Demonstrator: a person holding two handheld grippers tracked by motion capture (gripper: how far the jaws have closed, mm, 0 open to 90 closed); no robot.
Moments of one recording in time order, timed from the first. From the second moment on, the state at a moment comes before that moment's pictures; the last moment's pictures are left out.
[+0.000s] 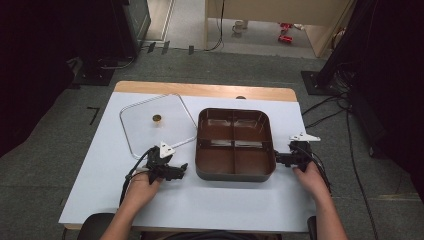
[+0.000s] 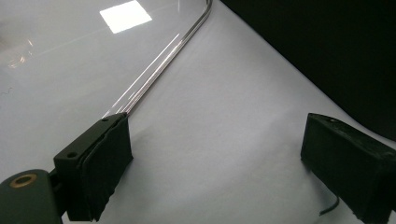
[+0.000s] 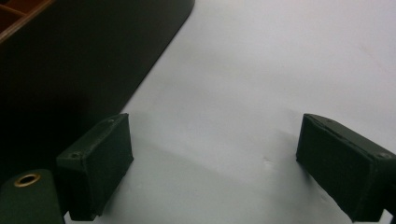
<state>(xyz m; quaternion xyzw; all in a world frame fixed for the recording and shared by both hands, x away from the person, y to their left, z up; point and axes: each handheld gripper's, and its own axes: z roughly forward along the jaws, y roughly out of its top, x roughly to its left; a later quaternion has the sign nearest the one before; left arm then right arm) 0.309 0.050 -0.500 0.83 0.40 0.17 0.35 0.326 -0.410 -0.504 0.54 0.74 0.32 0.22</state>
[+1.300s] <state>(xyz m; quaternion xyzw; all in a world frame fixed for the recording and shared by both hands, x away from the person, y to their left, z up) 0.312 0.046 -0.497 0.83 0.41 0.17 0.33 0.326 -0.410 -0.504 0.54 0.74 0.32 0.22</state>
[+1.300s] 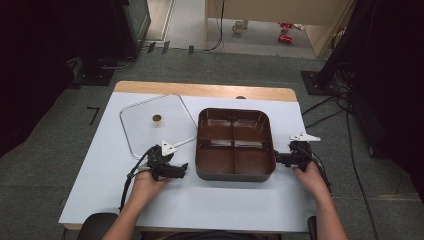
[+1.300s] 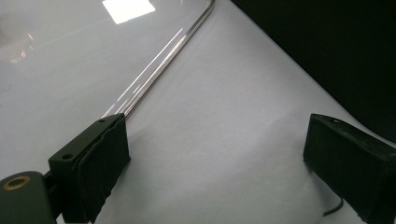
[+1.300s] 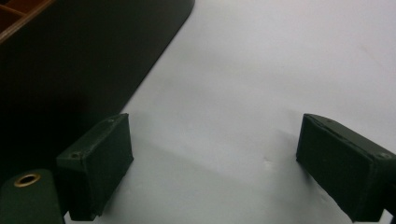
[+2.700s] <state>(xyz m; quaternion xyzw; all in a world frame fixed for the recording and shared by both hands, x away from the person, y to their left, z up) 0.319 0.064 -0.458 0.85 0.39 0.11 0.34 0.326 -0.410 -0.504 0.54 0.74 0.32 0.22</state>
